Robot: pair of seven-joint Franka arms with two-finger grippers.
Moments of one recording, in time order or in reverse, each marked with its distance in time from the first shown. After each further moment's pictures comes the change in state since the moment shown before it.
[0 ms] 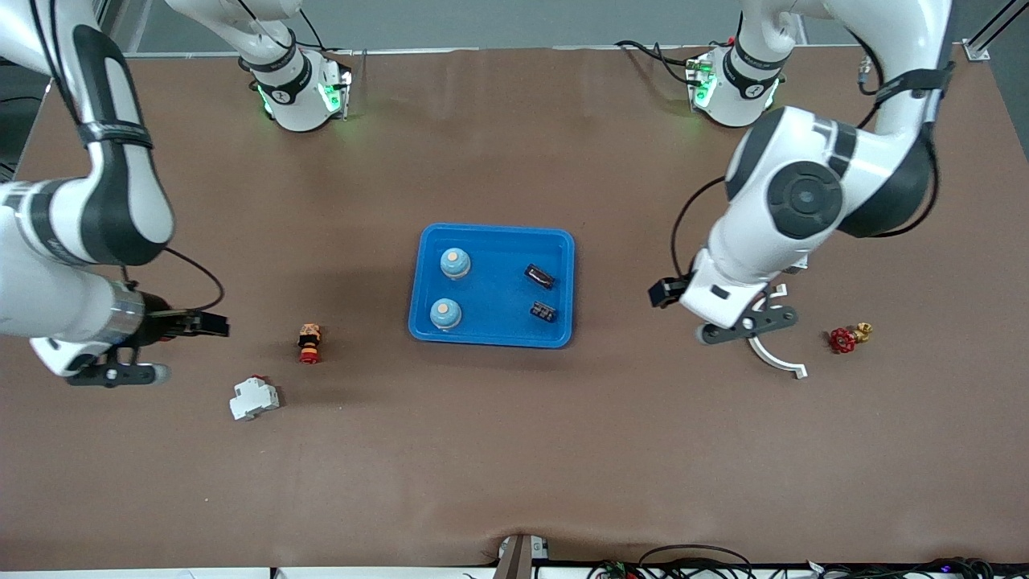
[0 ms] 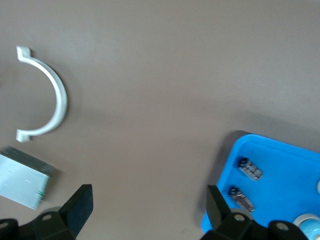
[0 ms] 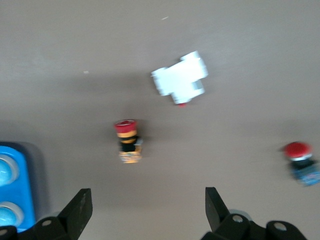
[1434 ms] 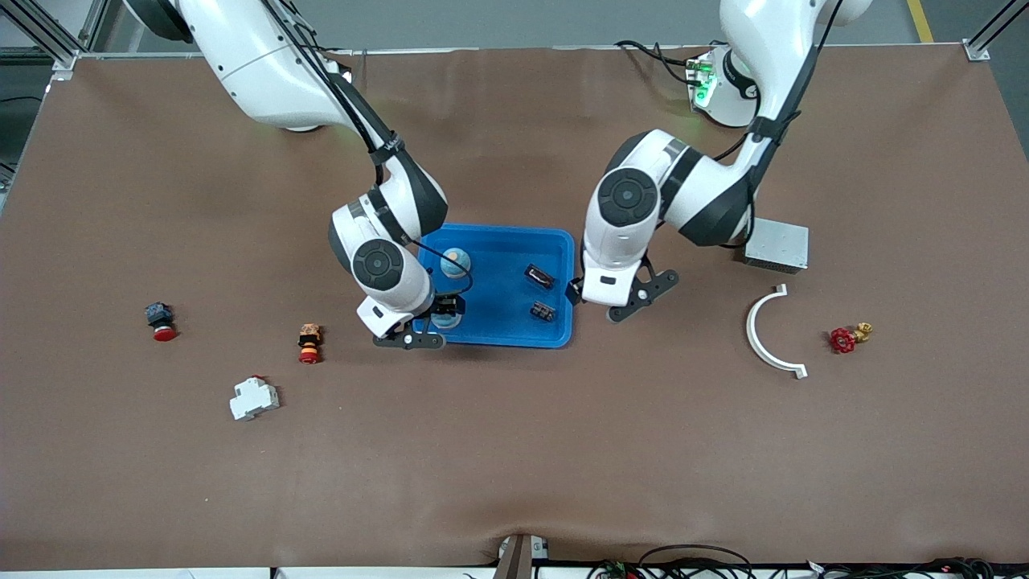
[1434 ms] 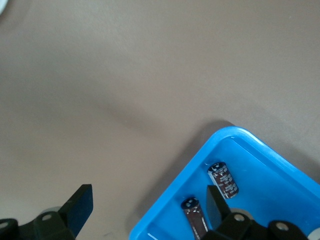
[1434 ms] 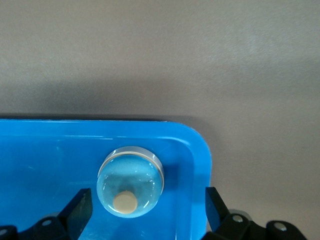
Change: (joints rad) left arm -0.193 0.106 0.000 -0.160 0.071 0.255 -0.559; right arm 0.483 0.235 0.004 -0.106 0.006 0.387 0.462
